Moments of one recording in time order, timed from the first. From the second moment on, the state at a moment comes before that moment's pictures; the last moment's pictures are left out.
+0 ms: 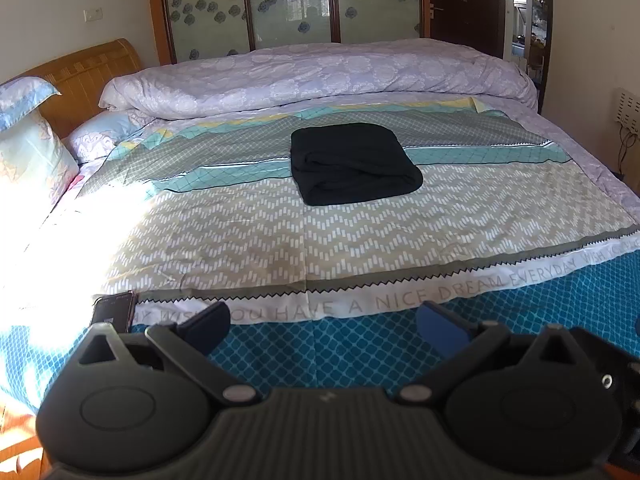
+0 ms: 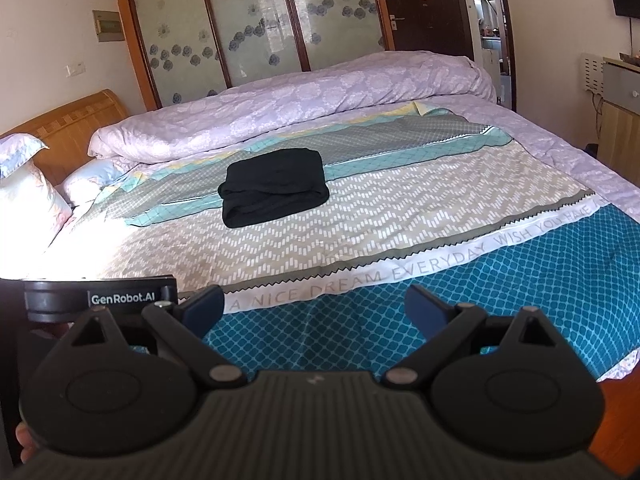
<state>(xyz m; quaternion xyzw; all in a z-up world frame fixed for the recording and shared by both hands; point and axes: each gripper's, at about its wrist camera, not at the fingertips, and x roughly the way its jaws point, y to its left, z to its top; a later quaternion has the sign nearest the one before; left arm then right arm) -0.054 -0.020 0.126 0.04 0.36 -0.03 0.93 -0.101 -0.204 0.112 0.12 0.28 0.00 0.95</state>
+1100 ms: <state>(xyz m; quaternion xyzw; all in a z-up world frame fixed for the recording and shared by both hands) -0.054 -0.019 0.126 0.04 0.37 -0.02 0.93 -0.101 -0.204 0.110 0.12 0.28 0.00 0.95</state>
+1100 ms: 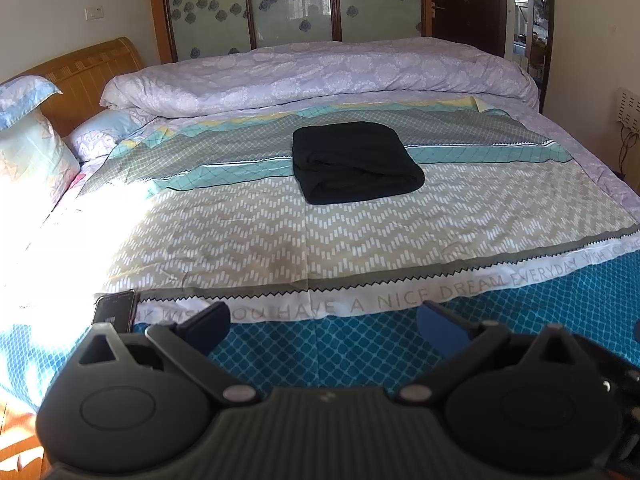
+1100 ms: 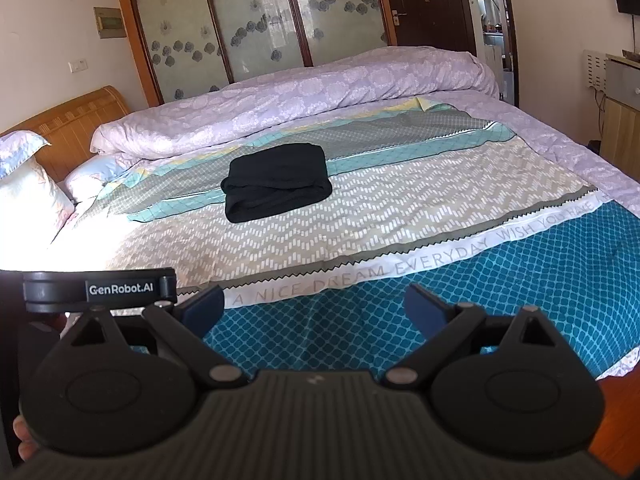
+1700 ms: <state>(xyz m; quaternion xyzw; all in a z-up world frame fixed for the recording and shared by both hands) -0.053 -0.017 0.127 0.04 0.36 -0.02 0.93 -0.100 -0.200 0.109 0.11 0.29 0.01 0.95</state>
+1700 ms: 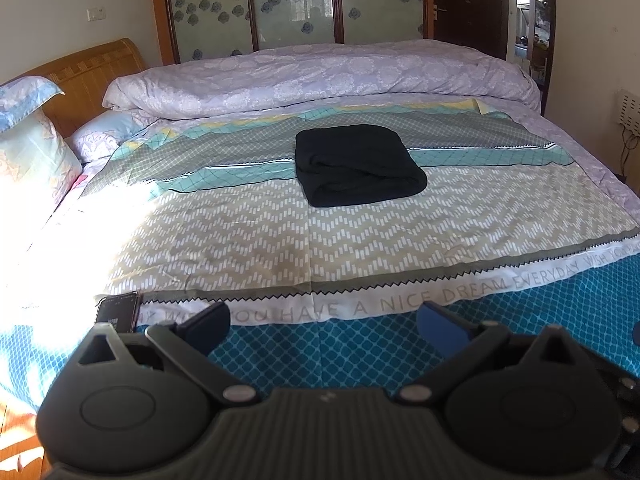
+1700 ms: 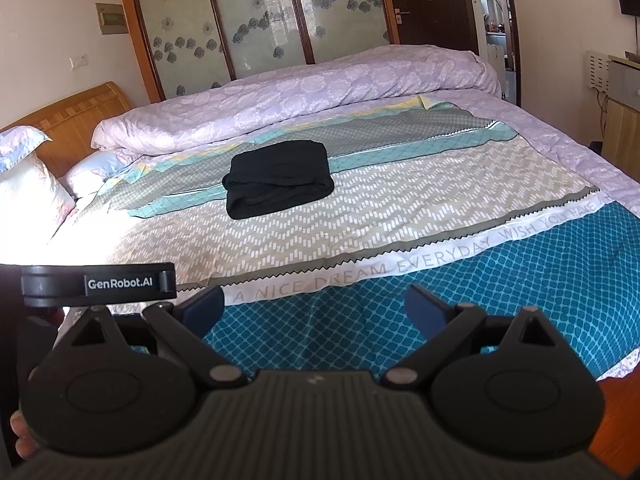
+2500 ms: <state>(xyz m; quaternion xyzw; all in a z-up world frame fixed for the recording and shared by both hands) -0.054 -0.017 0.128 0.04 0.36 -0.02 0.93 -0.102 -0.199 0.110 0.11 0.28 0.01 0.95</state>
